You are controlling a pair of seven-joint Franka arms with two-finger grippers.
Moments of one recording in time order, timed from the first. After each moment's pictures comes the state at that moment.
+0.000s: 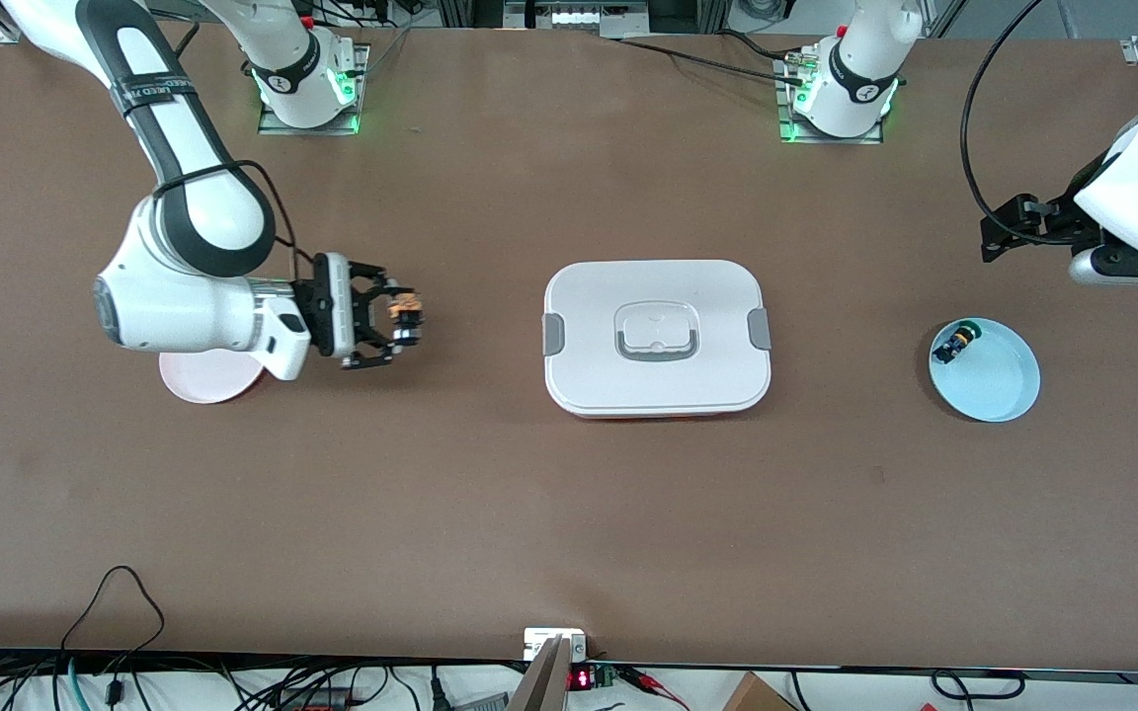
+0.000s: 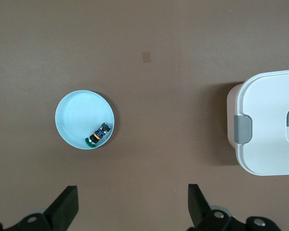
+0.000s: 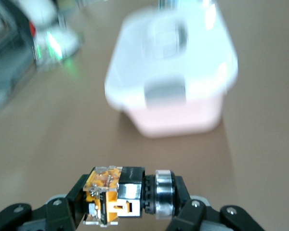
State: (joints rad) left arm 0.00 0.02 -0.06 -1.61 0.05 1.57 -0.03; right arm -0.03 0.40 0.35 -1.85 0.90 1.99 -1.71
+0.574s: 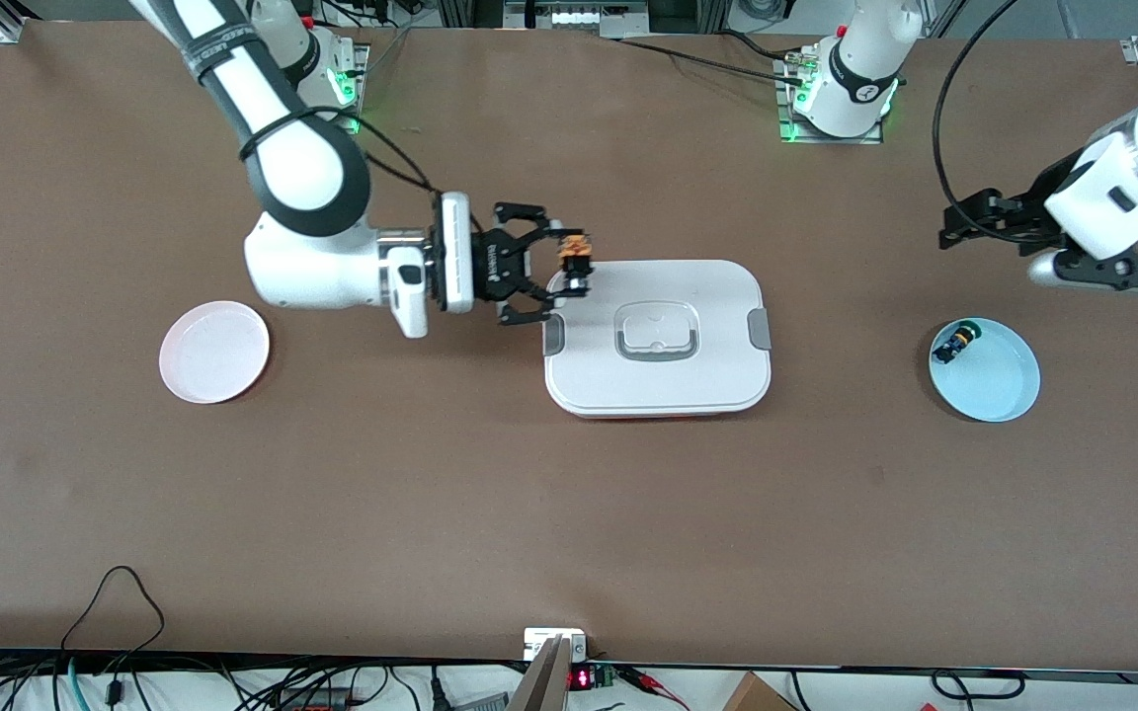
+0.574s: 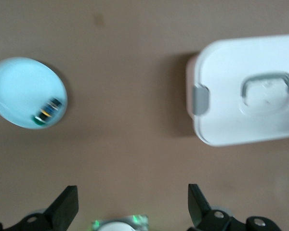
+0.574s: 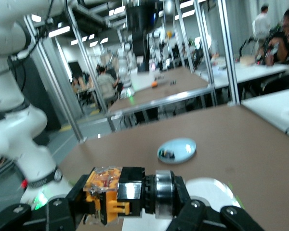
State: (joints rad) left arm 0.00 0.07 -0.06 -1.61 -0.18 1.44 -0.03; right arm 0.27 0.41 0.37 -1.73 1.60 2.16 -1.85
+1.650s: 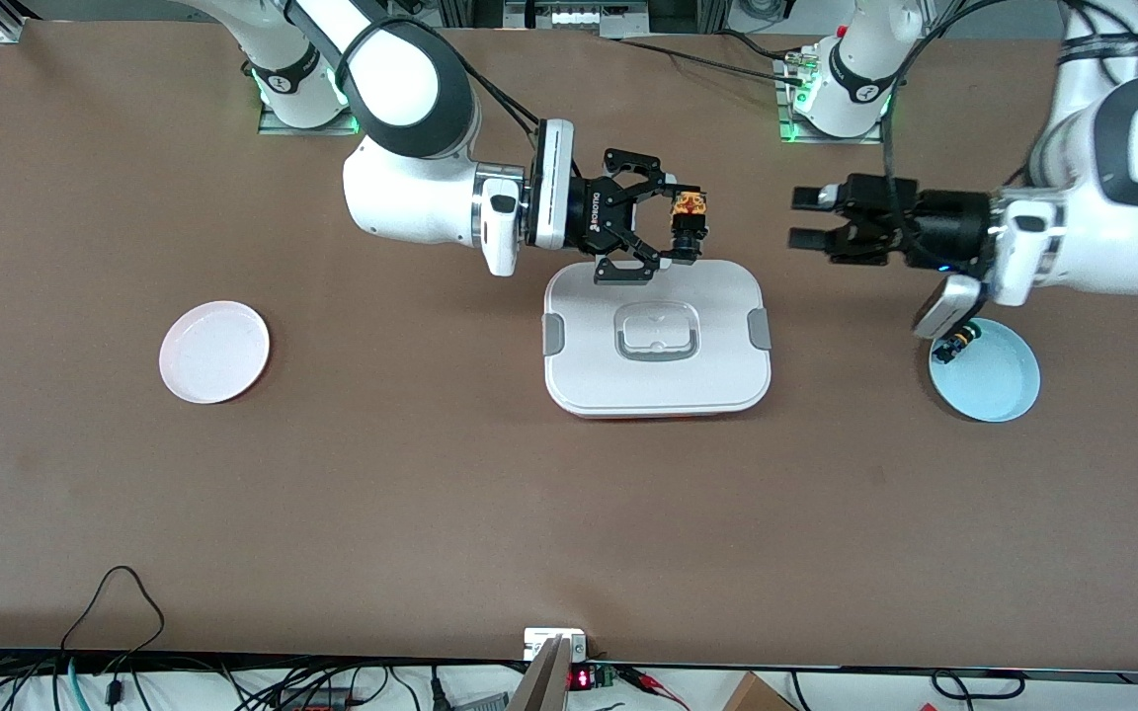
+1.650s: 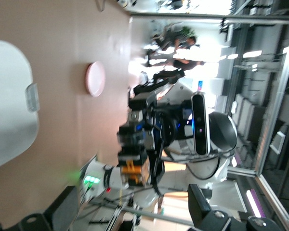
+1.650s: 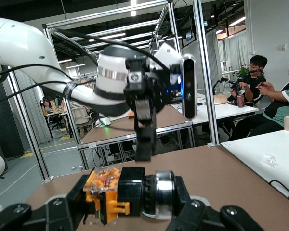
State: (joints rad) left arm 0.04 0.14 -0.13 -1.89 -1.38 1.60 0.37; right arm 0.45 0.45 0.36 -1.56 1.75 2.42 -1.90
